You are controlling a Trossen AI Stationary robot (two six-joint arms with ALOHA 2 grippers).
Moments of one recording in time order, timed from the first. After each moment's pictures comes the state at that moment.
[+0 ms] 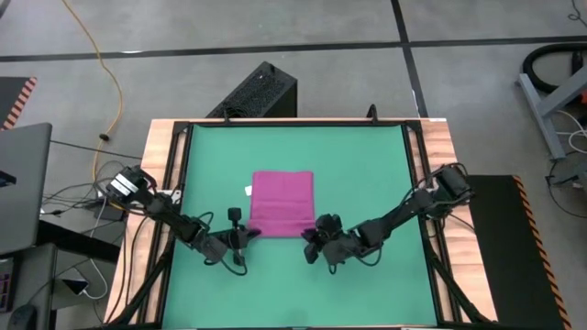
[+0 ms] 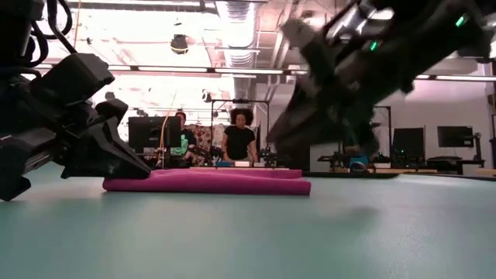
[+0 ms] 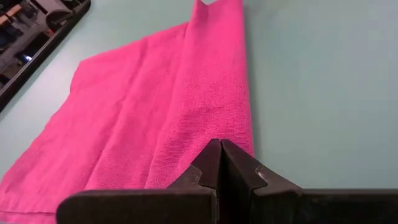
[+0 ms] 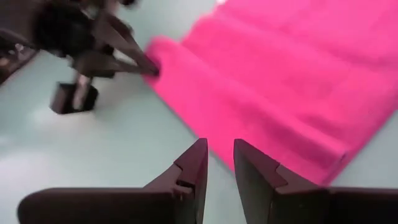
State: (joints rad) left arm -0.58 1.73 0.32 0.82 -0.80 -0.01; right arm 0.45 1.81 0.89 0.24 0.68 1.03
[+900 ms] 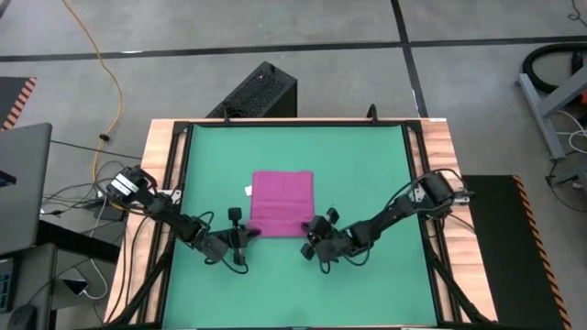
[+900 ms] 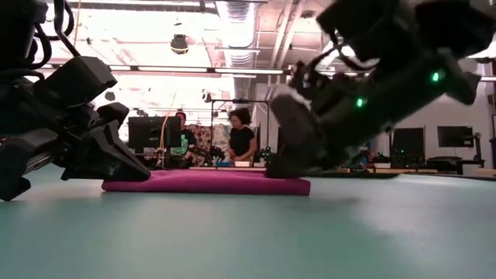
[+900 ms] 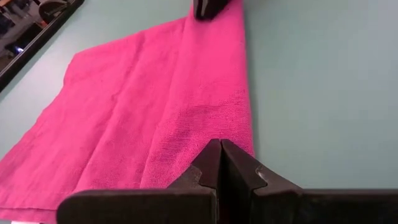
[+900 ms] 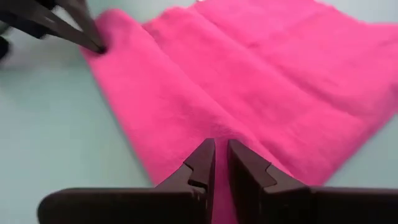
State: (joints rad) left arm -0.58 1.73 0.32 0.82 -0.77 -0.03; right arm 0.40 1.96 0.89 0.32 0.78 0.74
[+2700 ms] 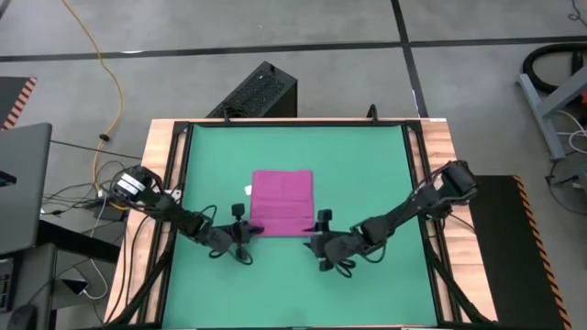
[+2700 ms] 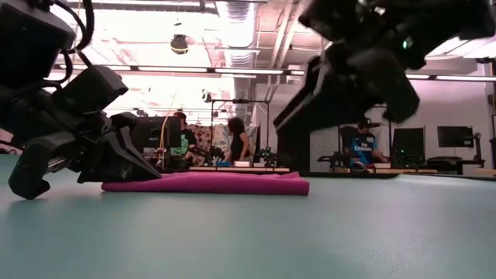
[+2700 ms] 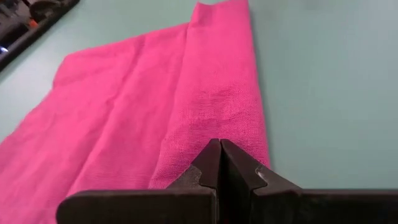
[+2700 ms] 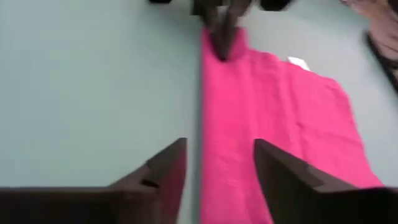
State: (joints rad) left arm -0.47 1.78 0.29 0.83 -0.66 -0.05; right arm 0.45 1.75 0.89 0.18 0.58 -0.03
